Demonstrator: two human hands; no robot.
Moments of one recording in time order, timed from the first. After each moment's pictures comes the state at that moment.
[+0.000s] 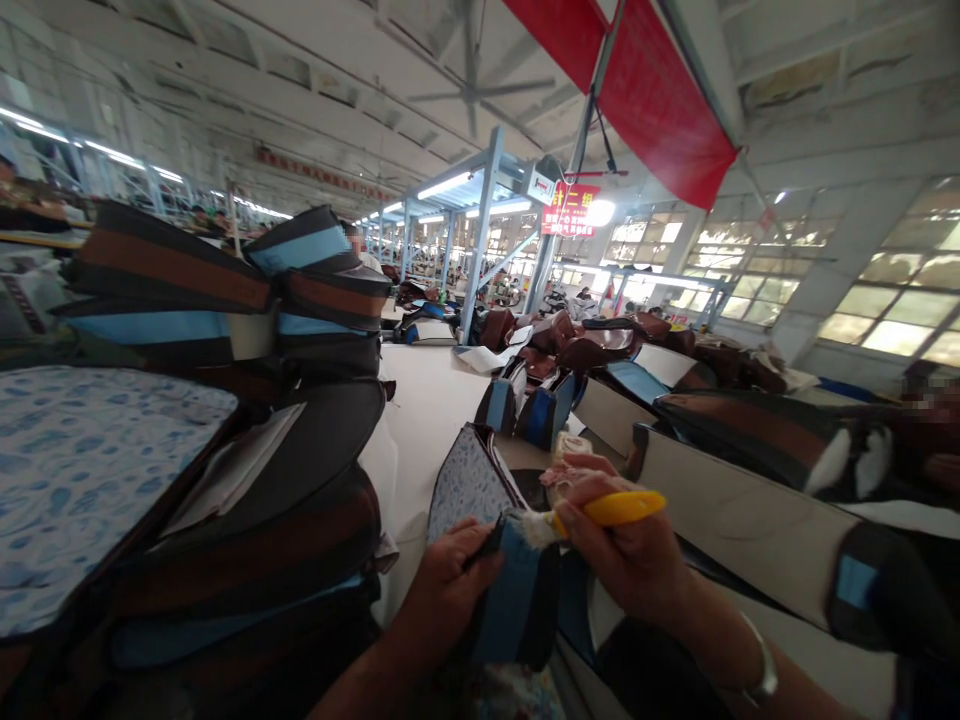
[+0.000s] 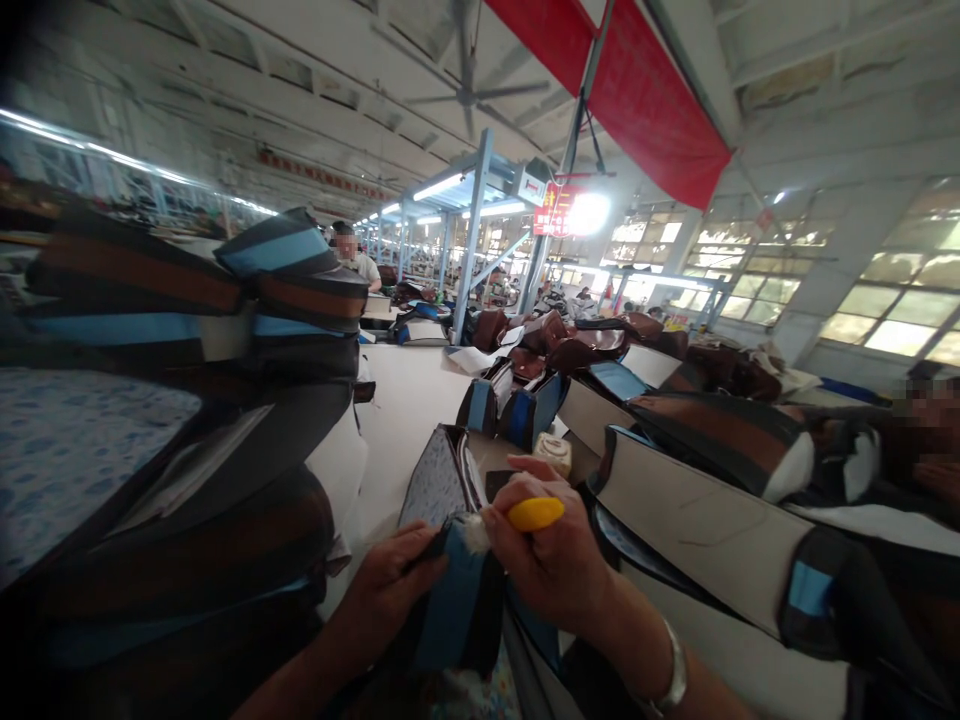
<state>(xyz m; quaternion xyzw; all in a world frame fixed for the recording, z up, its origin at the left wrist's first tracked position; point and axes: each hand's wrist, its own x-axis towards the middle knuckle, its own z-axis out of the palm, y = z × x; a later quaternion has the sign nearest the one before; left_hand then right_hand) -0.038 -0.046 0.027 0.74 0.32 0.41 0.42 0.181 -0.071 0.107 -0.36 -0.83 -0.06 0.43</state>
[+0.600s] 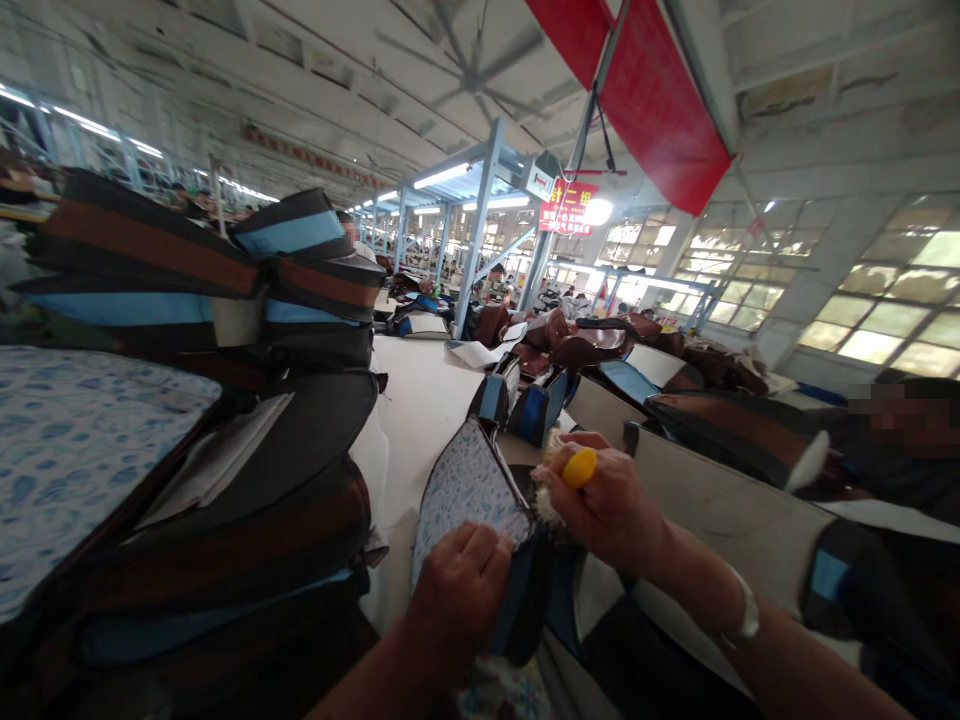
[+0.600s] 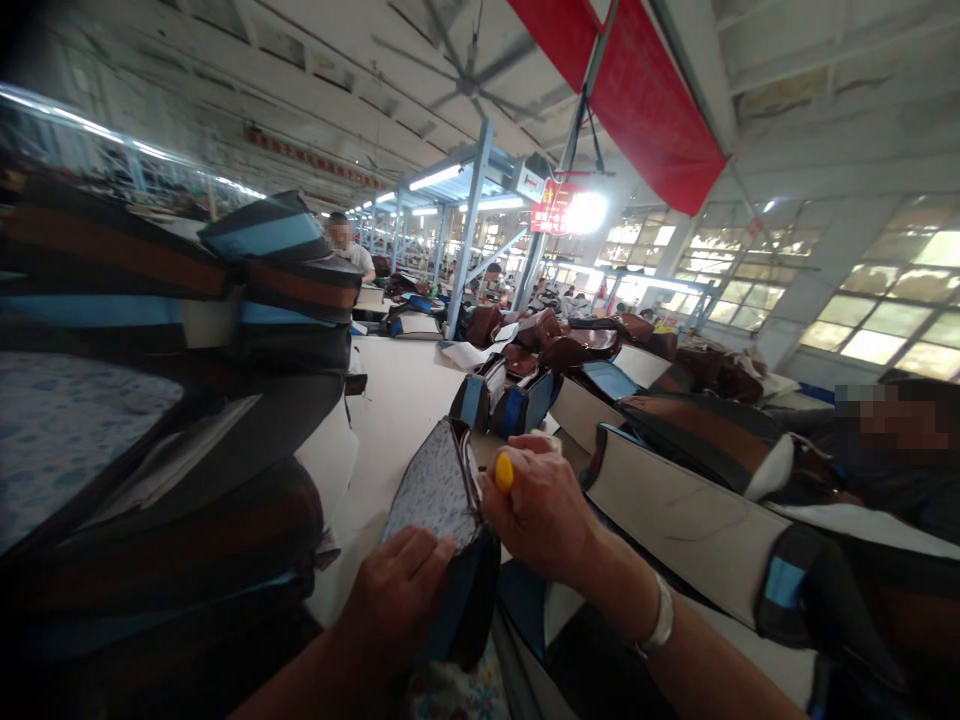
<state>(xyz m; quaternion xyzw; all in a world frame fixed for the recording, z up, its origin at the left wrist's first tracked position) -0.014 -0.045 0.003 0.84 0.25 0.46 -0.16 0.169 -0.059 0.128 -0.38 -0.85 -0.11 0.35</state>
